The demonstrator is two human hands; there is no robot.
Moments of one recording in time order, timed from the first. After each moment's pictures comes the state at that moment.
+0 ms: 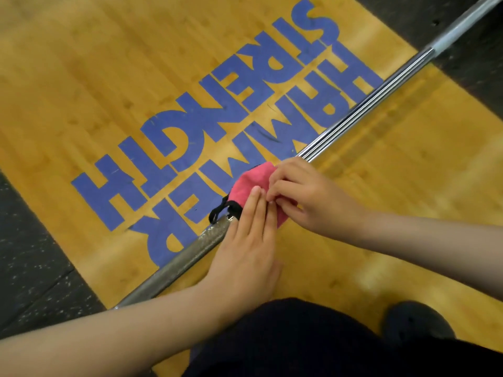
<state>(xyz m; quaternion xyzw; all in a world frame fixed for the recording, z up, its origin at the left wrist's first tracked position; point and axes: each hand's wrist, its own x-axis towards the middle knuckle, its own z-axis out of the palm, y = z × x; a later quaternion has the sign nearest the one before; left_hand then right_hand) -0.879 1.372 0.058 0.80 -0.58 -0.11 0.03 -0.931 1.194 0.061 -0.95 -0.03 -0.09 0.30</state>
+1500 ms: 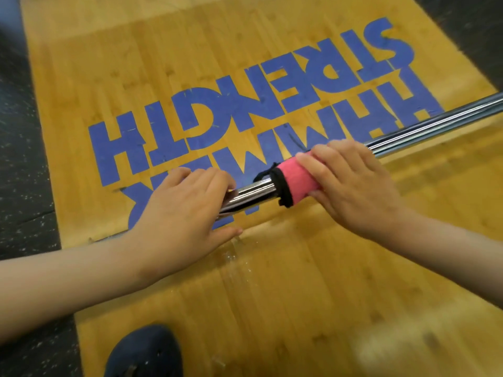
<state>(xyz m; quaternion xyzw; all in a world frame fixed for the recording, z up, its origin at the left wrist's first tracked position) -0.844 1.376 0.049 0.89 -0.46 -0.05 0.02 -0.927 1.114 -0.006 -0.98 -0.13 -0.16 -0.04</state>
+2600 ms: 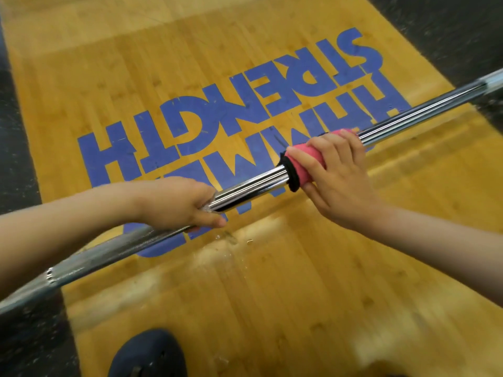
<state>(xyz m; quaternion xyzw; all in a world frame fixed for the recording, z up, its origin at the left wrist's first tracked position) -0.794 1.366 0.053 0.80 -0.43 -0.41 -0.07 -0.932 1.120 -0.011 -0.99 -0.04 -0.15 0.01</state>
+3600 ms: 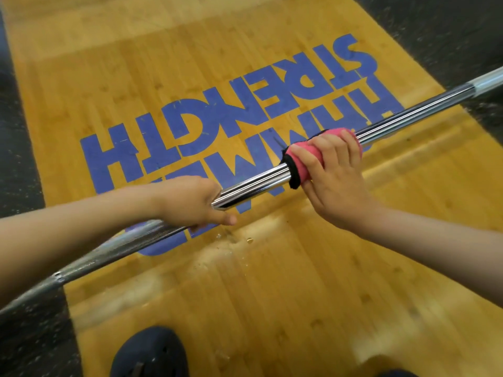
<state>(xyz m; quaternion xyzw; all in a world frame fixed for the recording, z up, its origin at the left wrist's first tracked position) -0.803 1.359 0.049 0.81 -0.40 -0.42 -0.02 -0.935 1.126 -0.017 -0.98 -0.02 -0.18 0.01</state>
